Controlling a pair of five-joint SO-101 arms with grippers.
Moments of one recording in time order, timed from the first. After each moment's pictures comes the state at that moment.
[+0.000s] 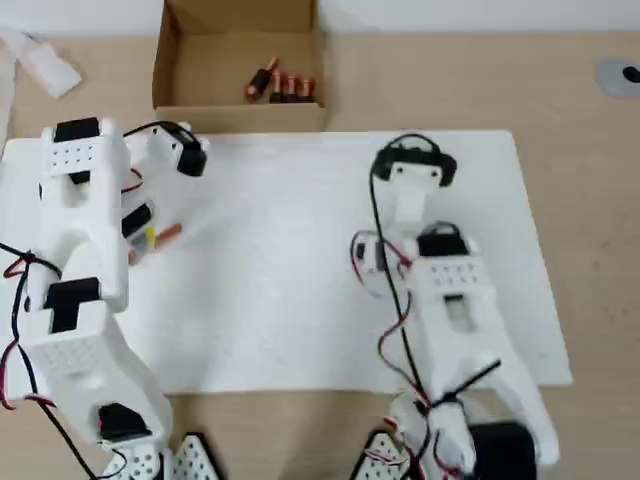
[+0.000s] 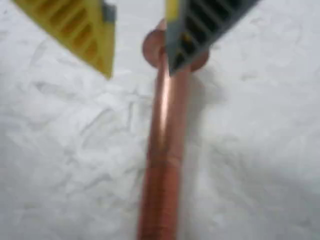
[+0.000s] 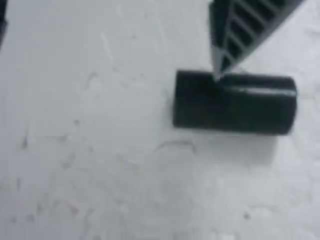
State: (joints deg) left arm -14.4 20.7 -7.2 92.0 -66.5; right arm -8.8 -24.4 49.7 53.1 -19.2
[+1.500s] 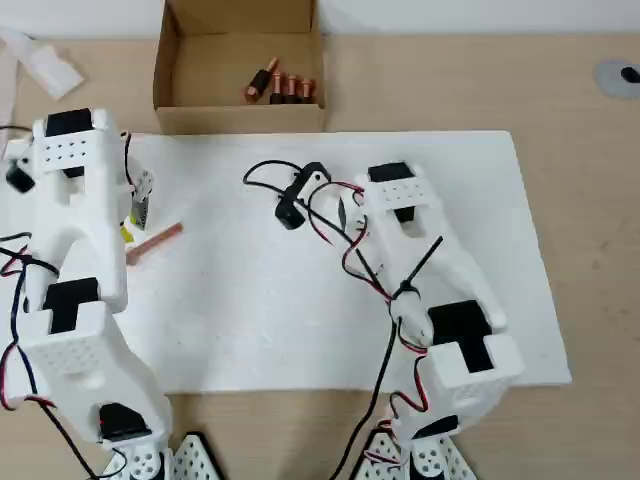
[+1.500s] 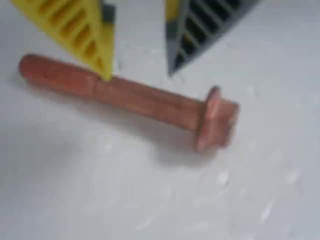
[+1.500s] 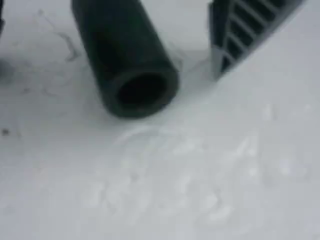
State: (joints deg) left arm -14.9 20.6 -11.4 90.9 43.3; right arm -15.1 10.8 20.1 71.3 37.0
